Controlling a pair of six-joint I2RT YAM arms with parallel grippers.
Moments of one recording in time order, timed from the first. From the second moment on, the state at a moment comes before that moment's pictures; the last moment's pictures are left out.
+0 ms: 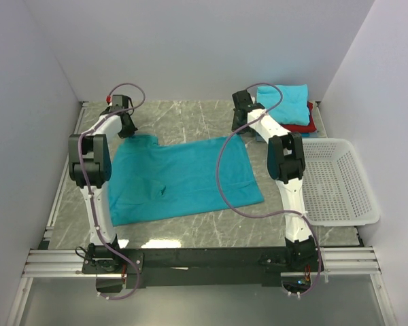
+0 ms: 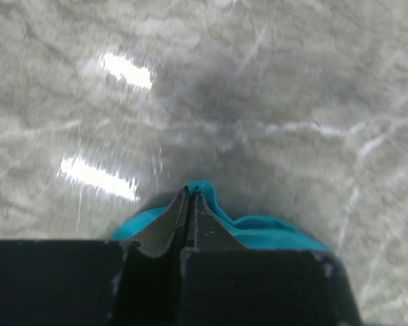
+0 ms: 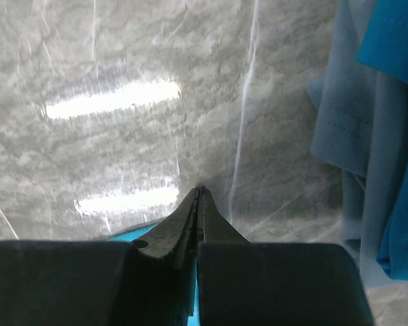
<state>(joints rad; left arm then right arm) 0.00 2.22 1.71 -0.43 -0.19 -0.44 0.29 2.45 2.10 -0.66 0.18 0.42</state>
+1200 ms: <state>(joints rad) 0.00 1.42 0.88 -0.22 -0.09 -0.64 0.36 1.83 1.35 -0.38 0.30 0.38</state>
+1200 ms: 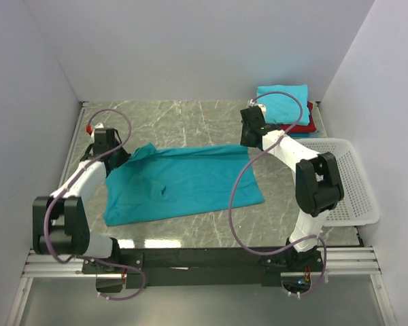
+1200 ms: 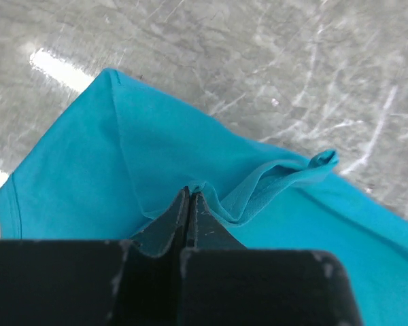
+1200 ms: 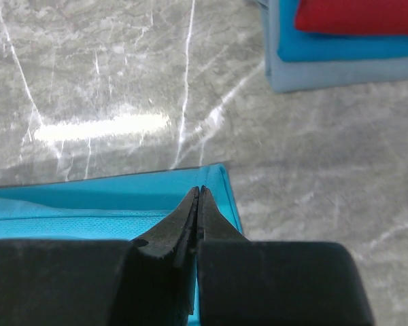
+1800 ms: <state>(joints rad) 0.00 0.99 0.65 -0.23 -0.18 -0.75 0.36 1.68 1.19 -0.35 0.31 0.41</state>
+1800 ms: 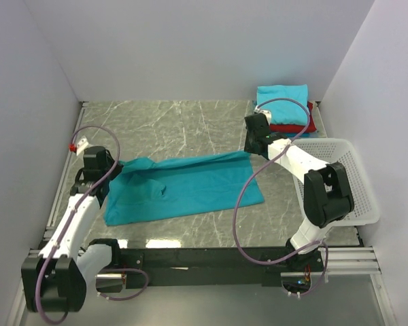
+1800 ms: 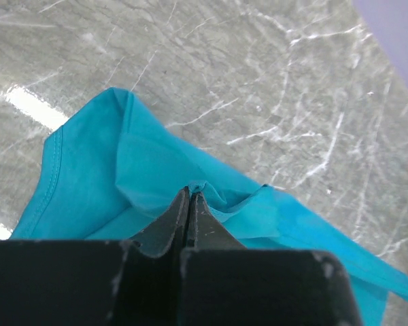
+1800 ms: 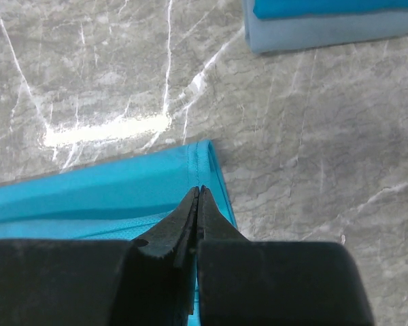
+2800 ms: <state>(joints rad) -0.01 0.62 0.38 -0.41 -0.17 -0.95 0.36 1.57 0.94 -0.32 0.29 0.48</state>
